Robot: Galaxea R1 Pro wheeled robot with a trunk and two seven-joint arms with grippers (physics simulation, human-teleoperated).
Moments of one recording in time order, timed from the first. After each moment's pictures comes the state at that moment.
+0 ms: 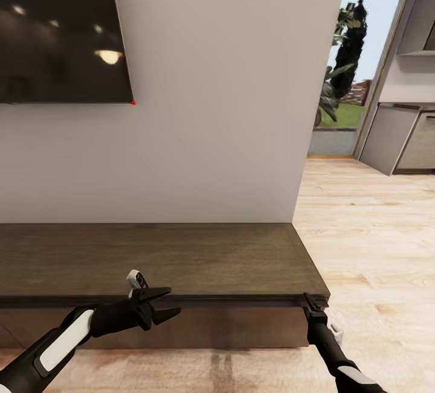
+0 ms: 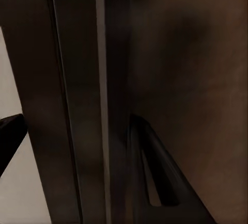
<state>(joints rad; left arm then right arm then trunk) -0.45 0.41 -0.50 -1.01 1.27 0.99 -1.06 -0.55 -0.14 0.15 -0.08 -1.68 0.15 0.80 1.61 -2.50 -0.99</state>
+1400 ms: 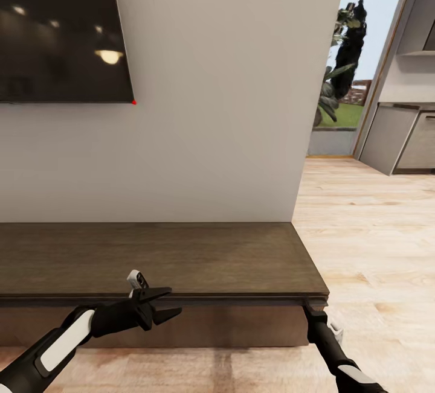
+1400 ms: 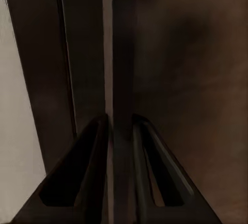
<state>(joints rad) -0.45 0.41 -0.50 -1.01 1.27 0.99 -1.06 -0.55 -0.14 0.15 -0.09 -1.68 0.15 0.80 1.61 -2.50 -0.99</state>
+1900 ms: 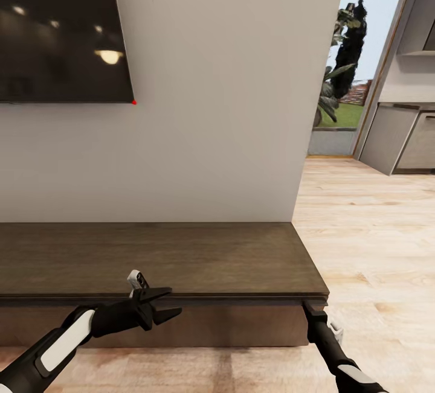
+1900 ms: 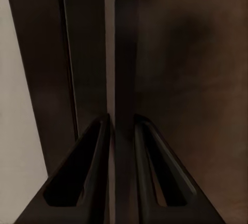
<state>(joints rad) -0.45 0.41 -0.50 -1.01 1.27 0.99 -1.06 -0.55 -0.14 0.15 -0.09 -1.68 0.15 0.80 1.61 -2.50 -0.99</state>
